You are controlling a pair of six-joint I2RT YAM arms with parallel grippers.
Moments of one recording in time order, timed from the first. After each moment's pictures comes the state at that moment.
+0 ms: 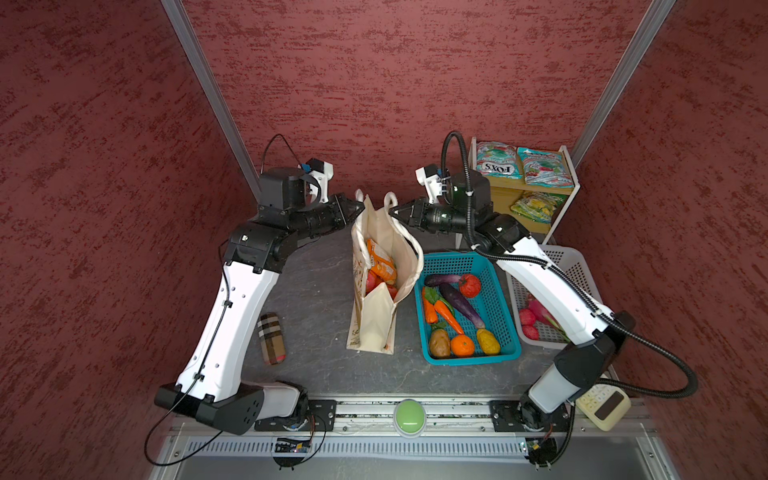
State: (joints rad) left arm -0.30 1.36 1.82 -0.86 0.43 -0.61; right arm 0.64 1.67 1.84 -0.42 -0.52 0.80
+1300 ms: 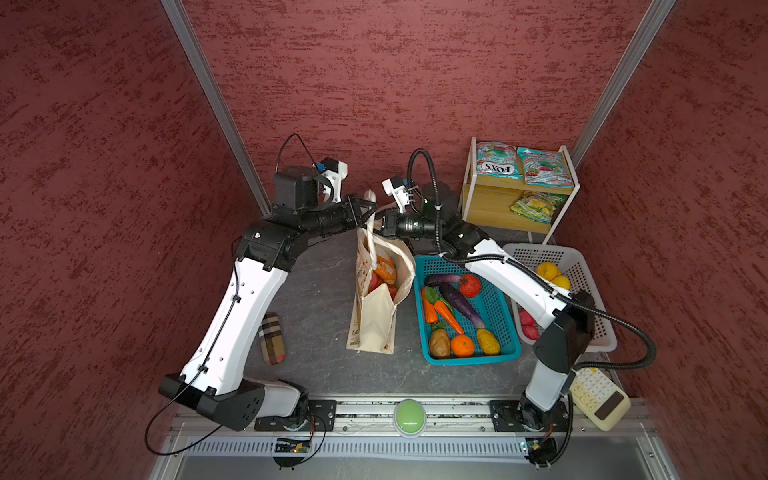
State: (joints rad) left arm -0.35 1.37 1.80 -0.81 0.45 -0.61; right arm 0.70 1.80 1.77 -0.09 -0.69 0.87
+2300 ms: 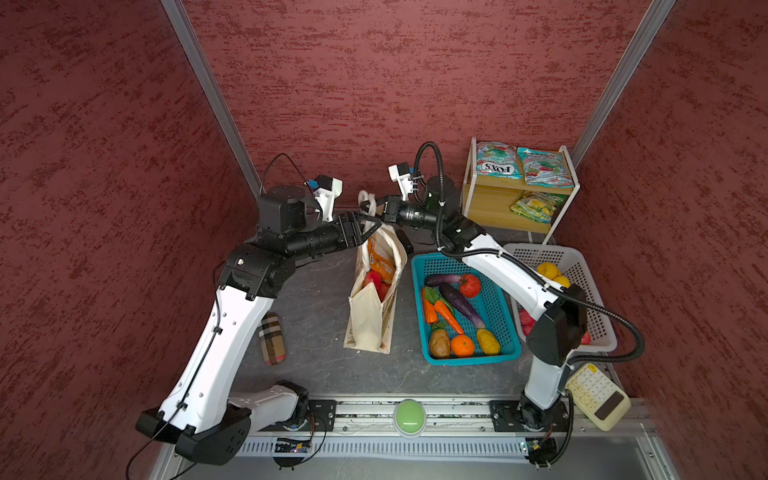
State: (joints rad) left arm -0.34 1.19 1.65 -0.81 0.52 -0.64; right arm 0.64 1.86 1.81 0.06 -0.63 0.91
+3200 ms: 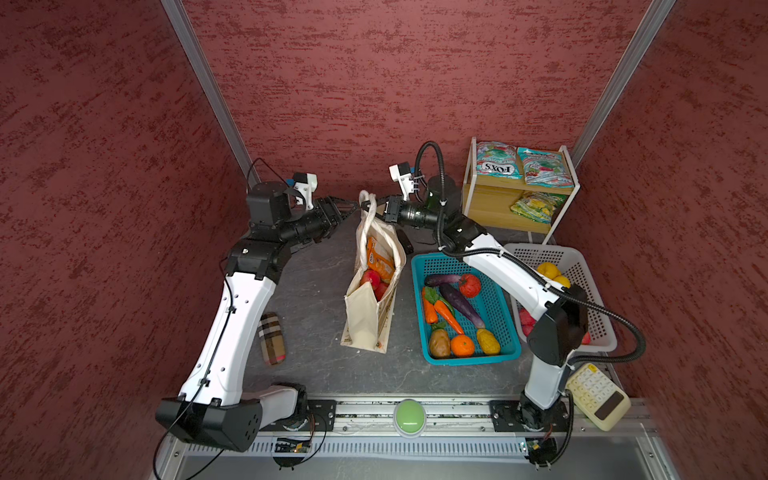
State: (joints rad) left arm -0.15 1.27 1.51 -0.55 0.66 -0.87; right arm 0.64 1.85 1.81 0.04 -0.66 0.90
